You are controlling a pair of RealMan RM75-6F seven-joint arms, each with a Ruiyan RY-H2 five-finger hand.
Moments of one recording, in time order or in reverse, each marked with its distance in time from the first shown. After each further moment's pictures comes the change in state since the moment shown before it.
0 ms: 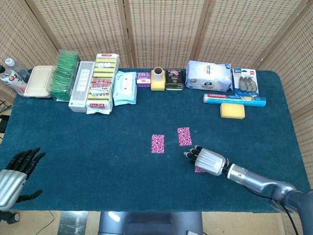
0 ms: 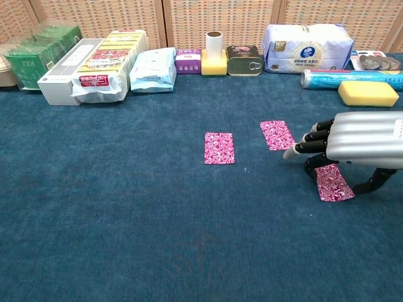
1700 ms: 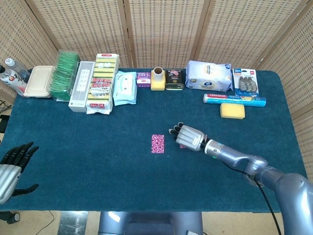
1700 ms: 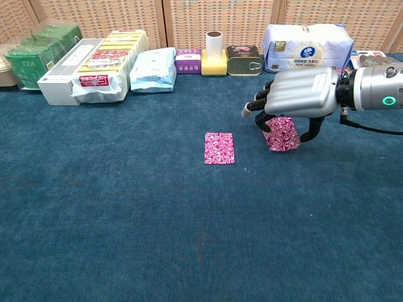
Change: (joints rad) left arm -0.021 0.008 -0.036 -0.007 -0.104 -0.041 -0.020; right arm 0.229 -0.082 0.140 0.079 0.080 -0.272 -0.033
